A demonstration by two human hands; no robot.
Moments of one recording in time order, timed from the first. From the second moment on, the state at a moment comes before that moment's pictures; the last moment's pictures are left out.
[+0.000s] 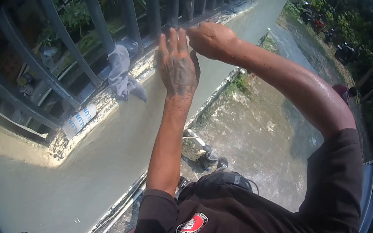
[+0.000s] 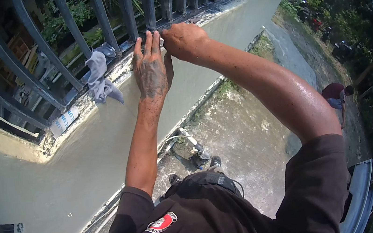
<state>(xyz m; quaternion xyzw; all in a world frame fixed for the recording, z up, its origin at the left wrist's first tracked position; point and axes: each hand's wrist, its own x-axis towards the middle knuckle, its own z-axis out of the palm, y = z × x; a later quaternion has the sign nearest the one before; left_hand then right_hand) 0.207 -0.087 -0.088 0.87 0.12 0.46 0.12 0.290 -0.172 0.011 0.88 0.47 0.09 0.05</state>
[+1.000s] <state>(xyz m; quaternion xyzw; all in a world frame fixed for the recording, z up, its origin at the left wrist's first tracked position) 0.209 -0.078 -0.081 0.89 0.13 0.42 0.11 0.297 -0.165 0.008 0.87 0.47 0.11 0.09</state>
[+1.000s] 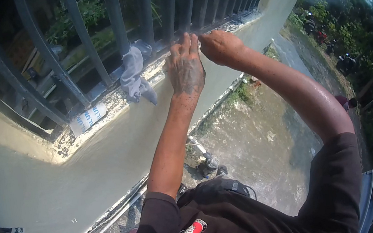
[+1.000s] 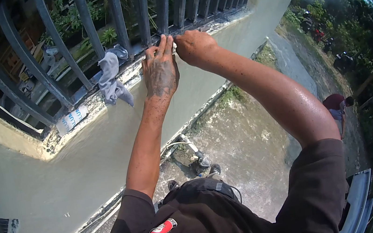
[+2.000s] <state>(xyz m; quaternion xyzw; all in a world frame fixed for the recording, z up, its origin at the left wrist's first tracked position) 0.148 -0.109 -0.126 0.88 0.11 0.43 0.18 0.323 -0.160 -0.015 0.89 0.44 0.13 -0.02</state>
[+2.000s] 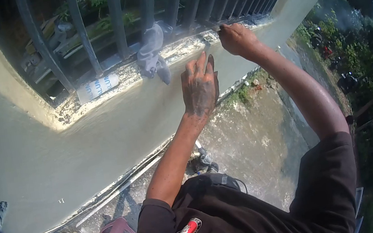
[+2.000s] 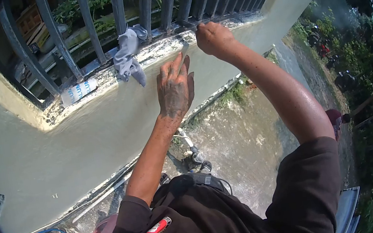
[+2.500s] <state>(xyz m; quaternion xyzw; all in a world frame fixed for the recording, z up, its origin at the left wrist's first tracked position) 0.135 -0.138 -0.128 0.90 0.10 0.39 0.16 0.300 -0.153 0.014 0.91 0.41 -0.02 -0.03</state>
